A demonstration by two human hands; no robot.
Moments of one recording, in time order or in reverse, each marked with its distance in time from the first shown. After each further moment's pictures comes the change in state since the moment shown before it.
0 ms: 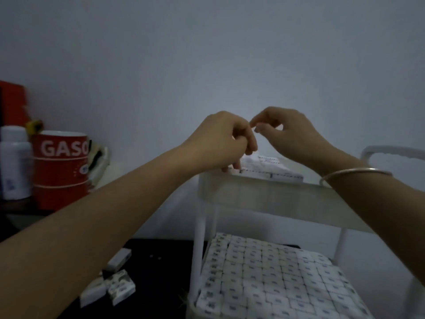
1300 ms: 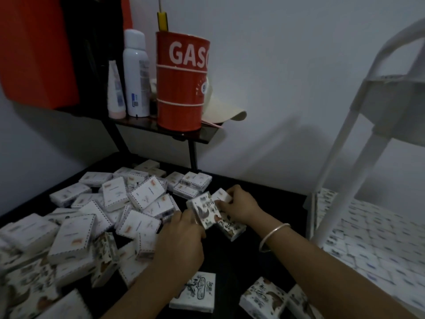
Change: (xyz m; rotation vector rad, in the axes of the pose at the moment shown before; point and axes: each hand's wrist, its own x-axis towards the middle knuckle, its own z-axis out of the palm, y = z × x) left_hand -0.292 -0.241 0.010 0.787 -0.167 -0.647; right_hand -0.118 -0.061 0.413 0.206 -0.736 0.368
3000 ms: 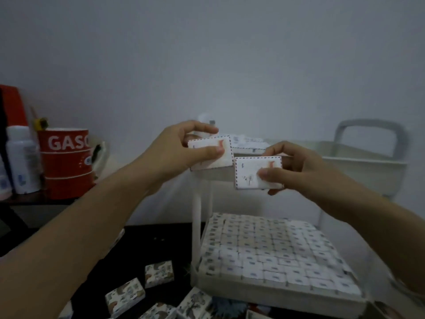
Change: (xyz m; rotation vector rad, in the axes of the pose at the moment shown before) left_hand 0.040 0.210 -0.244 -1.122 -0.003 0.492; right_hand -0.299 0.016 -0.322 0.563 0.372 -0.243
